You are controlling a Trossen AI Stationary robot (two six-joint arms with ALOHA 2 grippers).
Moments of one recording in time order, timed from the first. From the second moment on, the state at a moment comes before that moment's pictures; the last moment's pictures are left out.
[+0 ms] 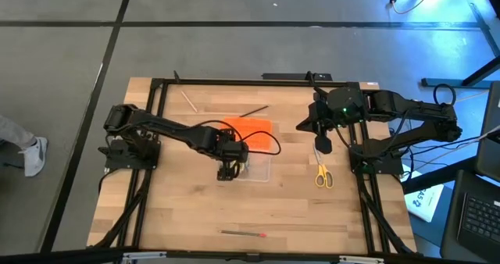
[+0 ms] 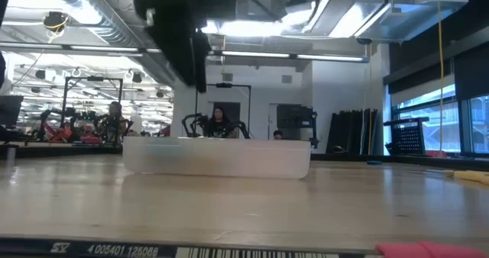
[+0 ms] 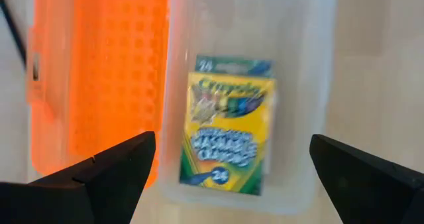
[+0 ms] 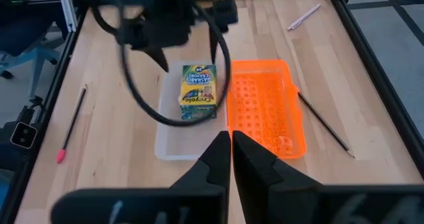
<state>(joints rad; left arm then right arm) -0.15 1.69 1.34 -0.89 -0.19 -0.17 -0.03 1.13 1.31 -0.86 -0.03 0.05</state>
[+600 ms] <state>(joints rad) -0.34 1.38 1.34 -1.04 -0.33 -0.58 -0.03 1.13 1.31 -0.85 -0.03 0.08</state>
